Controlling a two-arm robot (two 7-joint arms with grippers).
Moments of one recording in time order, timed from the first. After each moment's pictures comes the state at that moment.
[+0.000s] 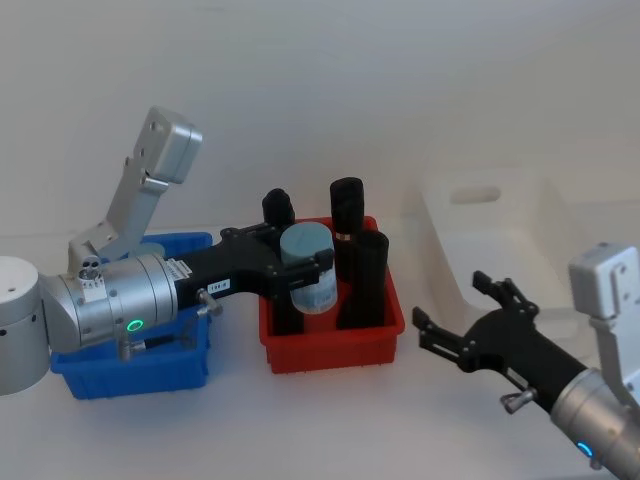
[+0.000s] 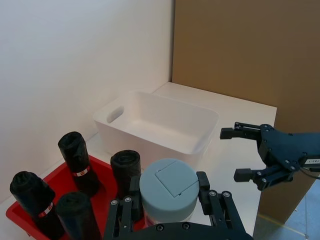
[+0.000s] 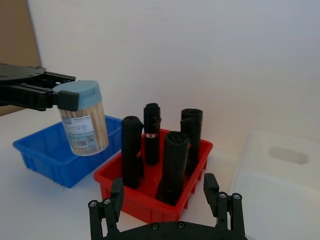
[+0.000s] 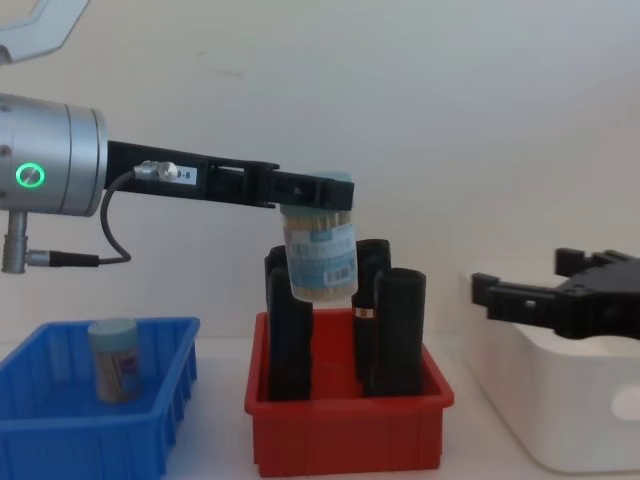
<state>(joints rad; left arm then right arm) -0.48 0.42 0.31 -1.55 -0.43 0.46 -0.71 0.03 0.33 -0.25 -1.76 0.24 0.10 0.27</state>
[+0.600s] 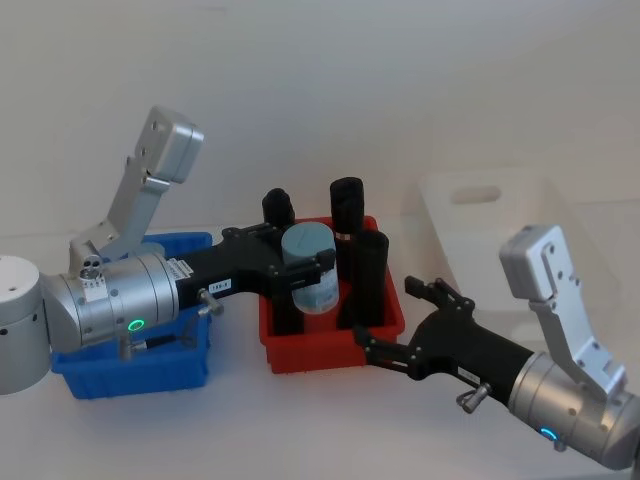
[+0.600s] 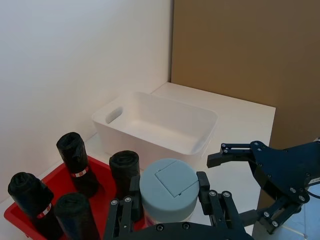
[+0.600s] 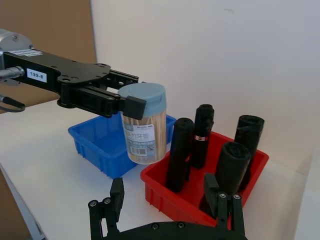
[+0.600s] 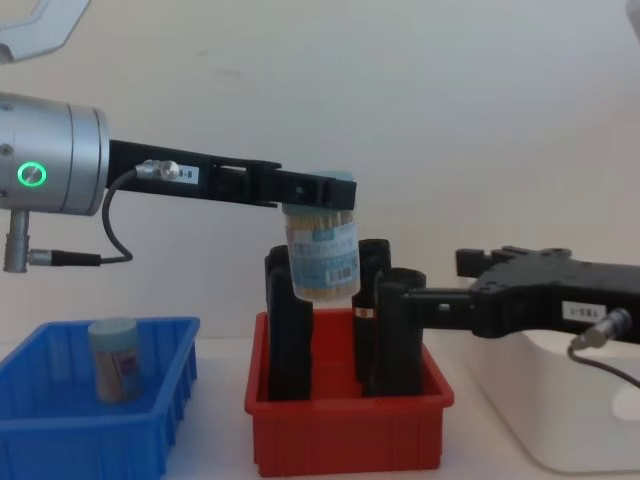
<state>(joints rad) -0.49 0.42 0.31 -1.55 -0.43 0.46 -0.72 0.12 0.29 -0.29 -1.73 0.19 0.20 0.47</state>
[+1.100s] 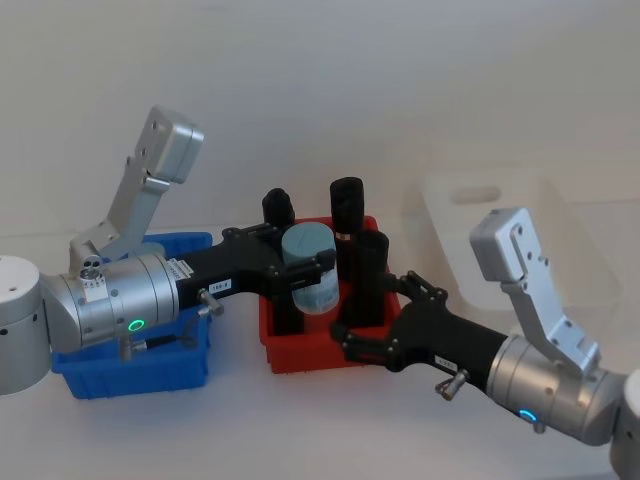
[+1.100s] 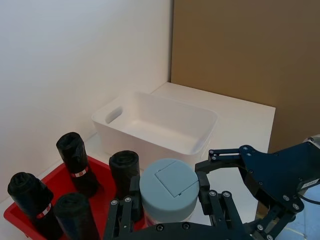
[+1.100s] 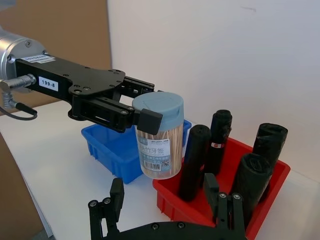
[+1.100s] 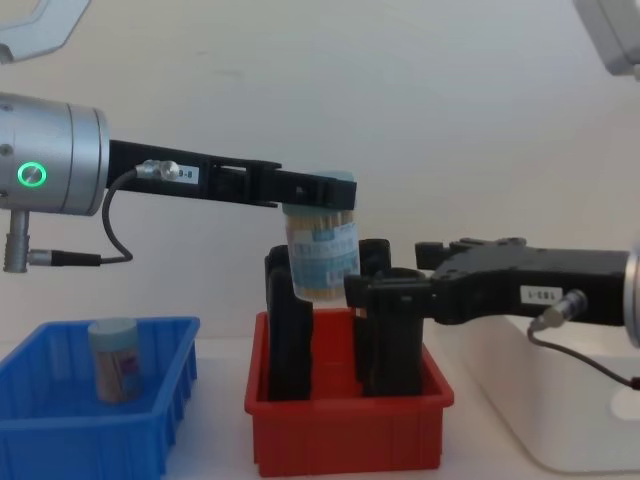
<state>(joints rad) -0.49 0.42 0.31 -1.55 -0.43 0.46 -0.72 0.20 0.26 -0.31 -1.68 0.17 0.24 0.55</state>
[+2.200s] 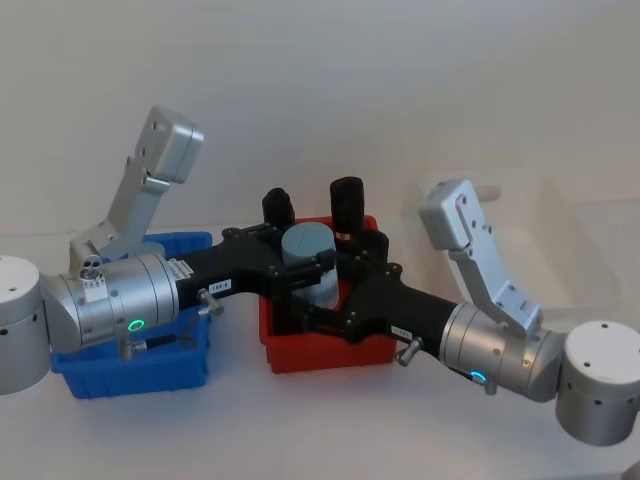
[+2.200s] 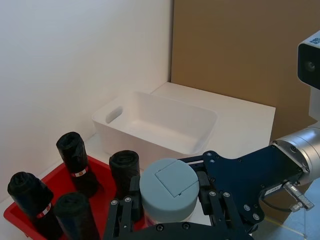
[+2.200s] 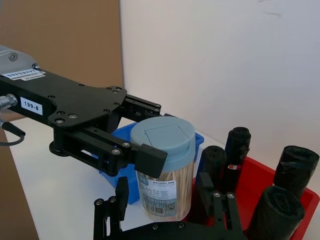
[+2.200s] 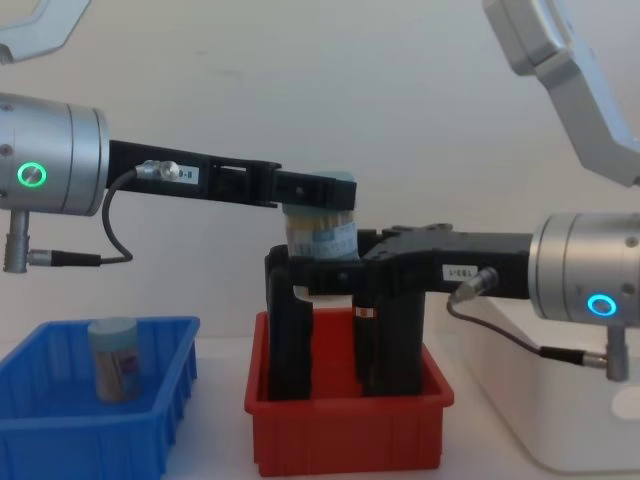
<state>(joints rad) -0.49 0.42 0.31 -1.55 -0.43 0.46 -0.72 0.35 0.17 -0.34 -1.49 0.14 0.20 0.61</state>
